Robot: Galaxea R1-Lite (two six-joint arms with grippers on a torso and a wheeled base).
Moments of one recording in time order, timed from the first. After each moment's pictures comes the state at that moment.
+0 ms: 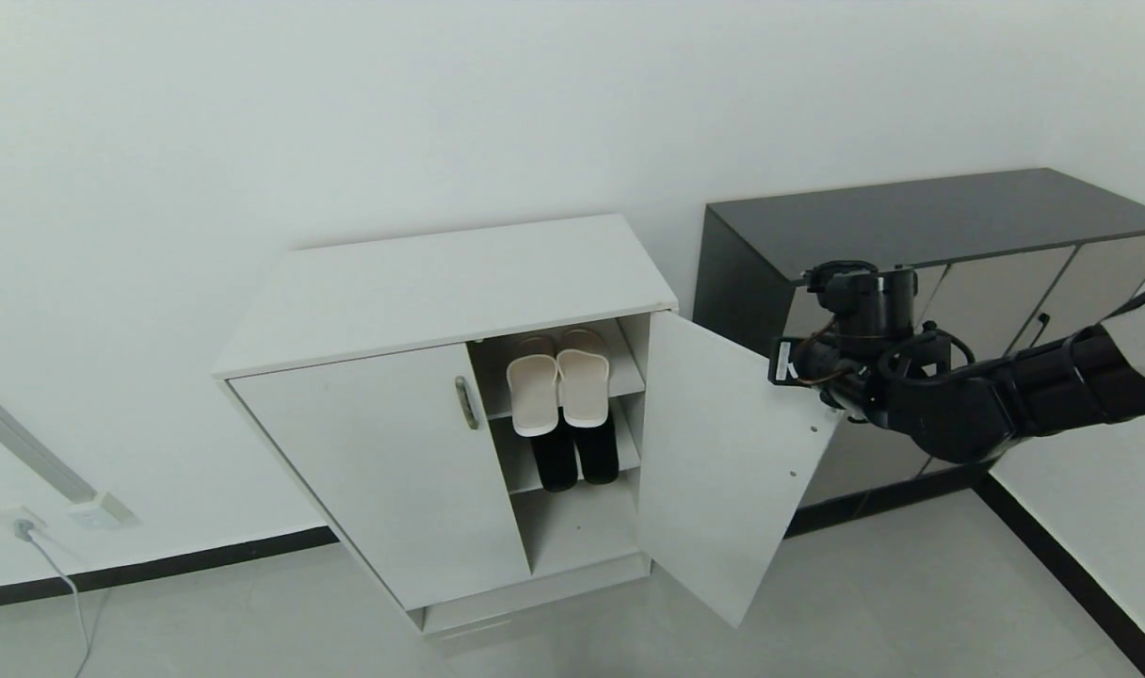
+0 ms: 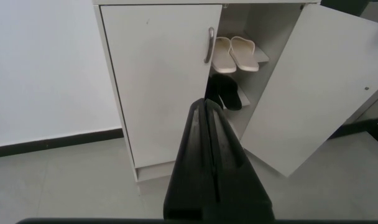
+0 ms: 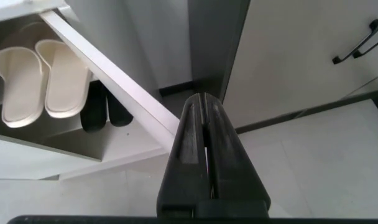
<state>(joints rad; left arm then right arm) 0.00 0.00 0.00 0.00 0.01 -0.08 0.42 2.04 -1.26 -0.50 -0.36 0.19</state>
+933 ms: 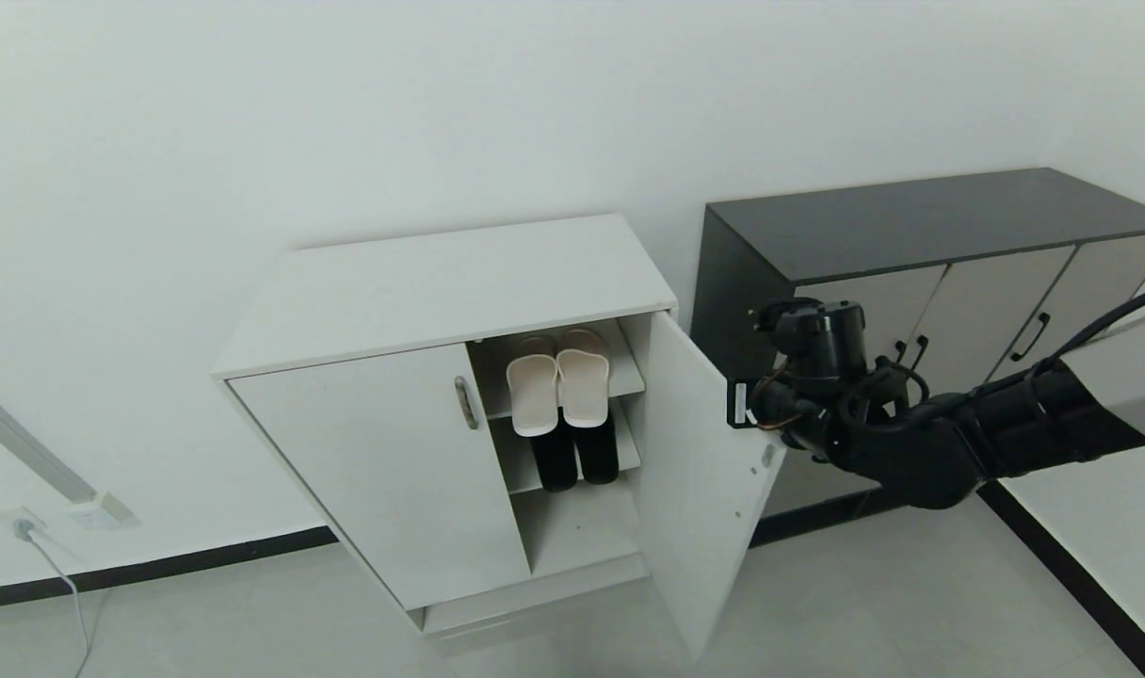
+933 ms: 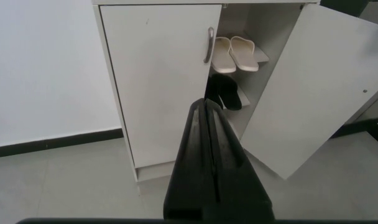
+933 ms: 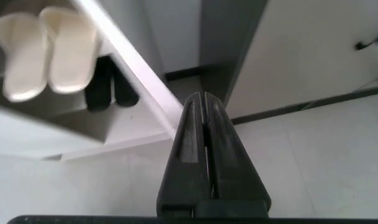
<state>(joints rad) 0.00 0.00 0.00 0.00 0.01 -0.08 0.55 2.04 -1.18 -0.50 -0.37 0.20</state>
